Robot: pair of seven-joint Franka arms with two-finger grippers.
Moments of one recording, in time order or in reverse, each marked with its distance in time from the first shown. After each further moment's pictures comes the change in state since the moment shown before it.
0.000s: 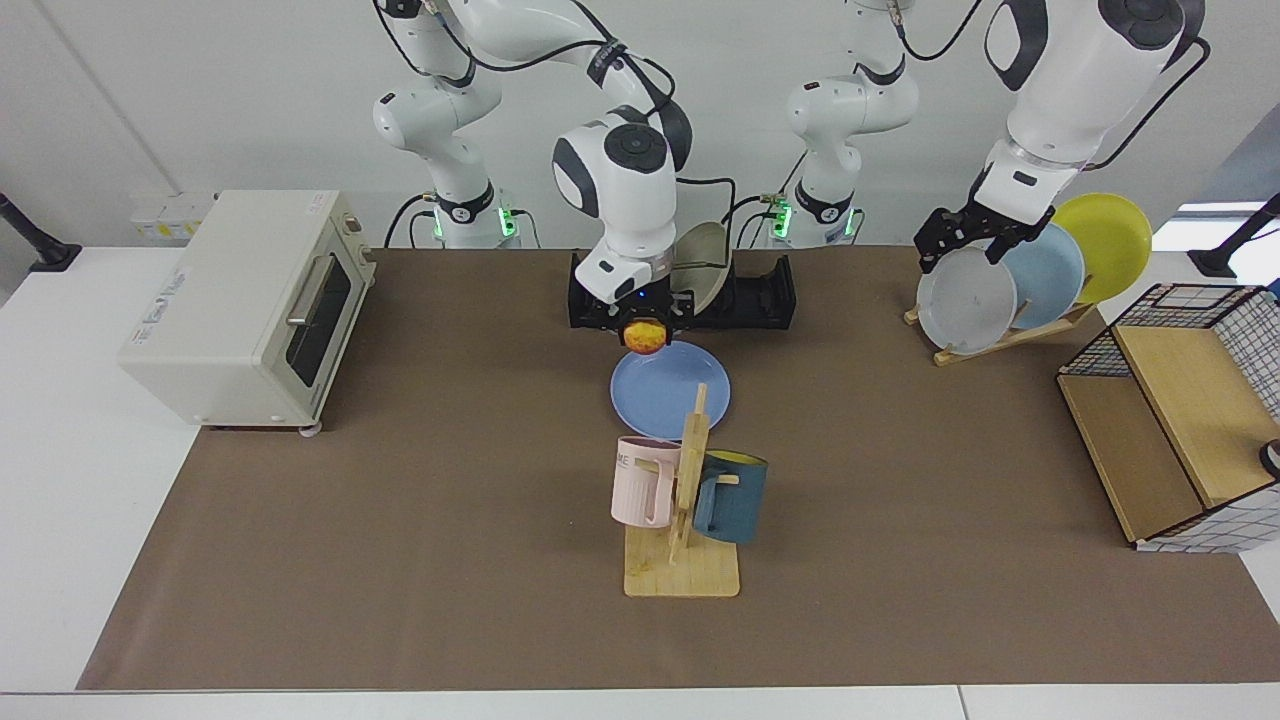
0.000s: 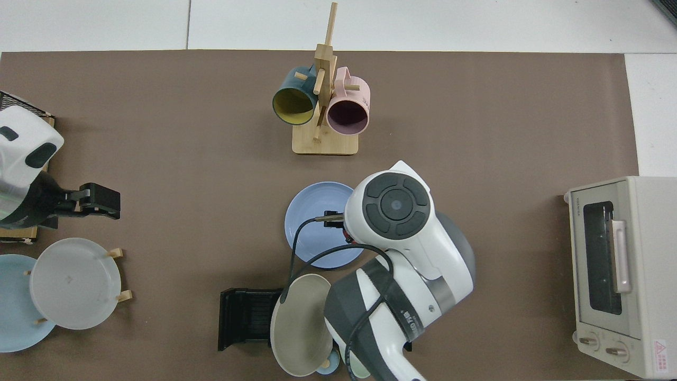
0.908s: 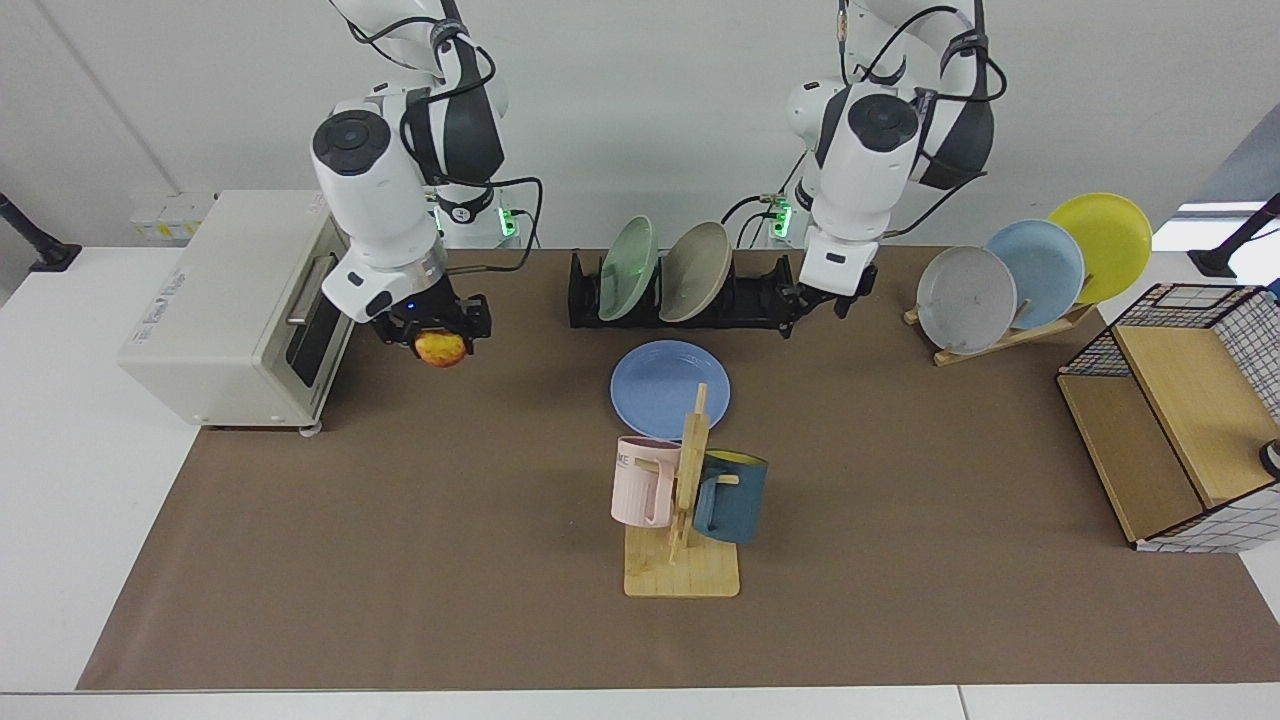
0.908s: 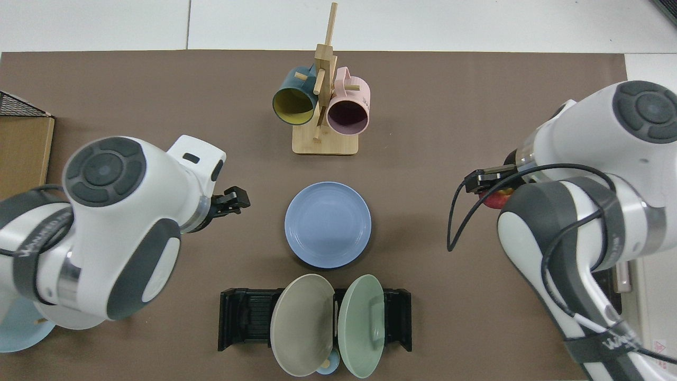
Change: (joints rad) left arm -0.002 0.036 -0.274 -0.212 0.008 0.305 -0.483; right arm -0.428 -0.187 -0.010 0.010 -0.061 -0.282 -0.536
